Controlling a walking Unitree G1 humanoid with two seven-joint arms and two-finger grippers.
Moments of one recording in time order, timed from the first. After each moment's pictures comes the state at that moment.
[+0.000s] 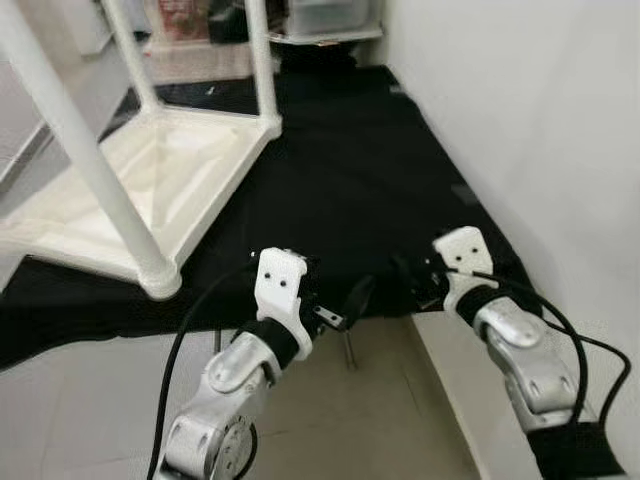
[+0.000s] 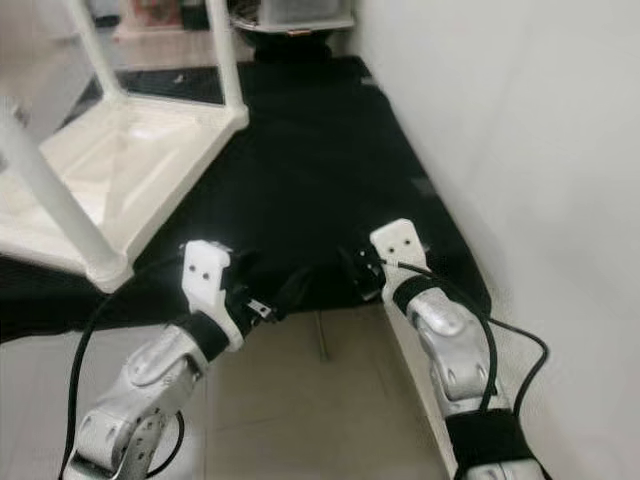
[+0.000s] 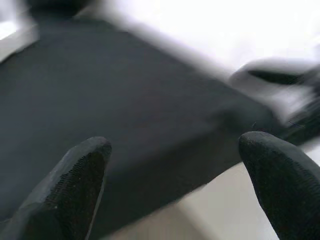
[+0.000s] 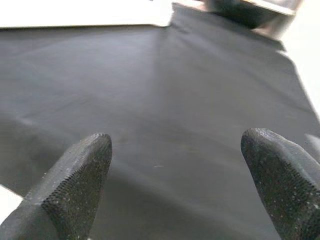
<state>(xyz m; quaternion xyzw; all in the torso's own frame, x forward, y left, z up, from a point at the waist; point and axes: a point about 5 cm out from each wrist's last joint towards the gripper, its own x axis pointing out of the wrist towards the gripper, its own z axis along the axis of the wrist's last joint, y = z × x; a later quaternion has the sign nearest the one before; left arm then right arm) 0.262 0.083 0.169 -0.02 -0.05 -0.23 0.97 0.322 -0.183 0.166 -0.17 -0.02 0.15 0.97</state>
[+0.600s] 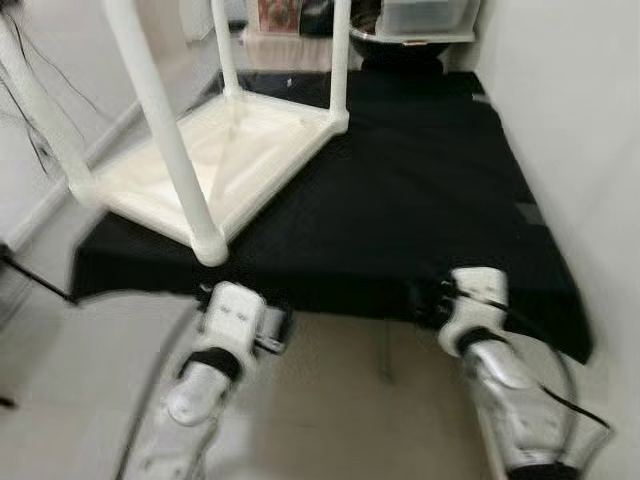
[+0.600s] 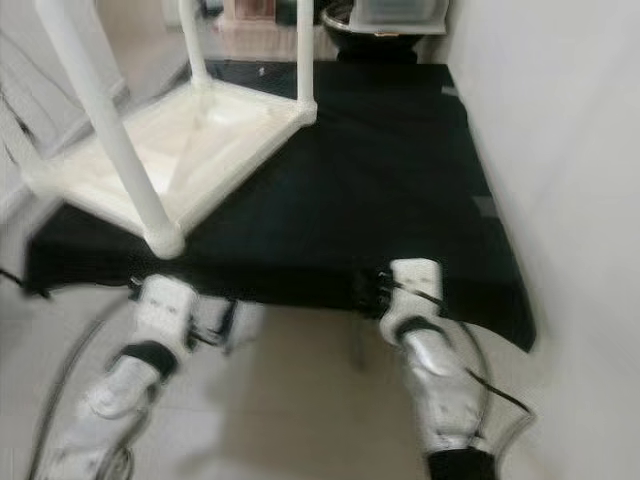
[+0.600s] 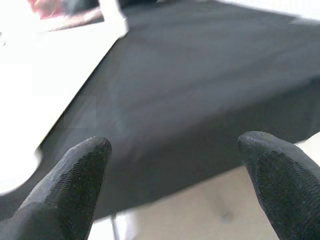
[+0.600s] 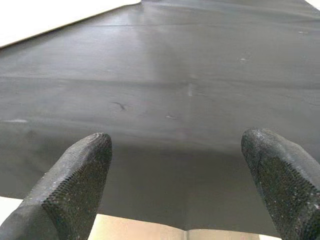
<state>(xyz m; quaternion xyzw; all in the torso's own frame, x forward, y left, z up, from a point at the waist) 0.260 0.106 0.152 0.08 -0.06 -0.17 0.98 0.301 -0.201 0.117 -0.01 0.03 0.02 1.00</state>
